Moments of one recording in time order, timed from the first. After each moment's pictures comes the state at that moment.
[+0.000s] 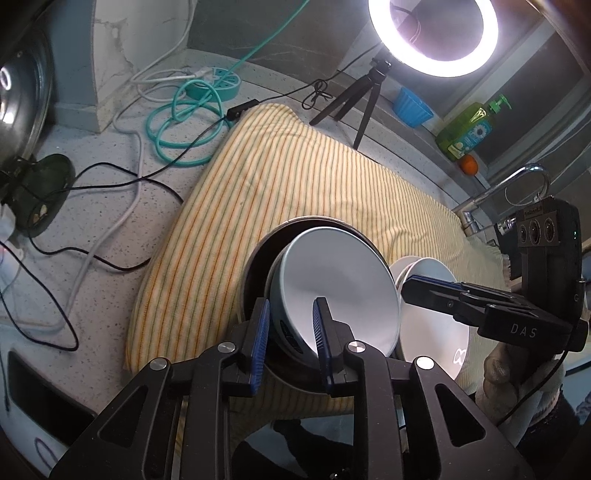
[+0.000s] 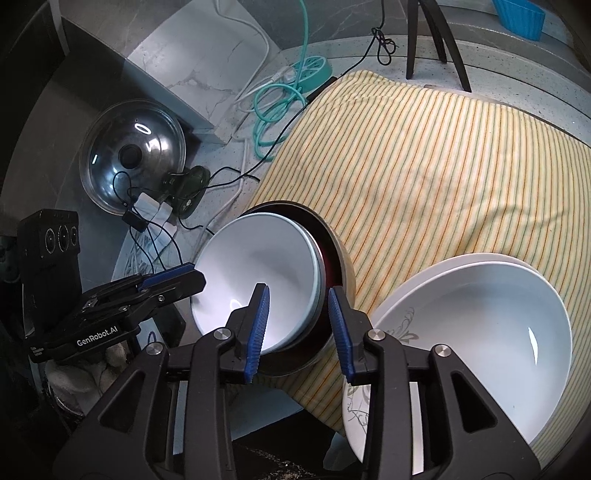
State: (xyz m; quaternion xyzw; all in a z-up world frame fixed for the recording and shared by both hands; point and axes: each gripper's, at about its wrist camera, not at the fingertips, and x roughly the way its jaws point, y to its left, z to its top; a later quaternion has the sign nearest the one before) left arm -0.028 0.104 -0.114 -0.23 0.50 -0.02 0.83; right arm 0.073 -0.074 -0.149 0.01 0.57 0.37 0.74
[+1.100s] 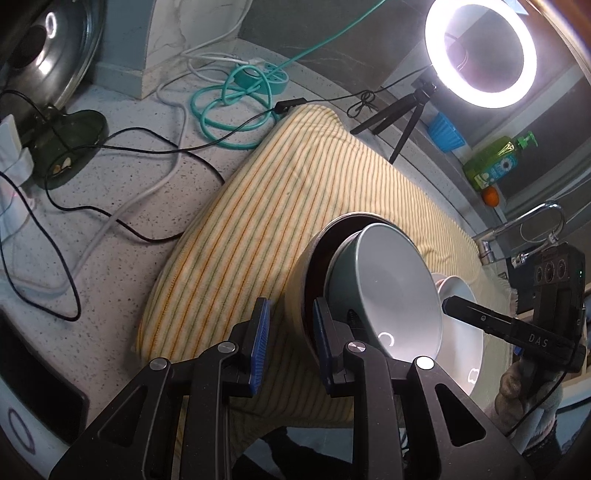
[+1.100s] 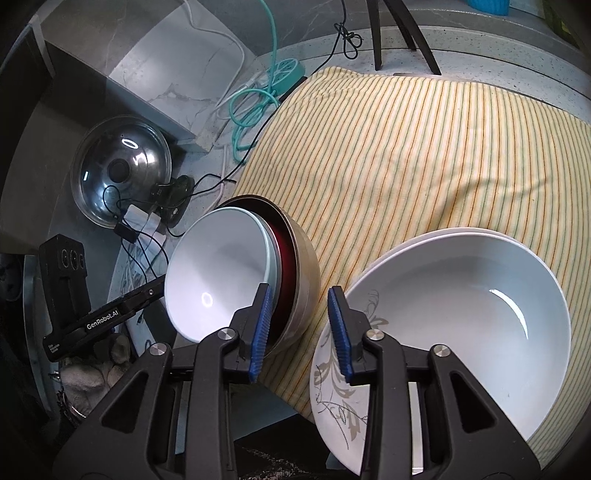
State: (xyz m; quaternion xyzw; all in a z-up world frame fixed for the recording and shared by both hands) left arm -0.046 0.127 -0.145 -0.28 0.49 0.03 0.82; right arm 0.075 -0.098 -0.166 0.04 0.57 0.34 0.74
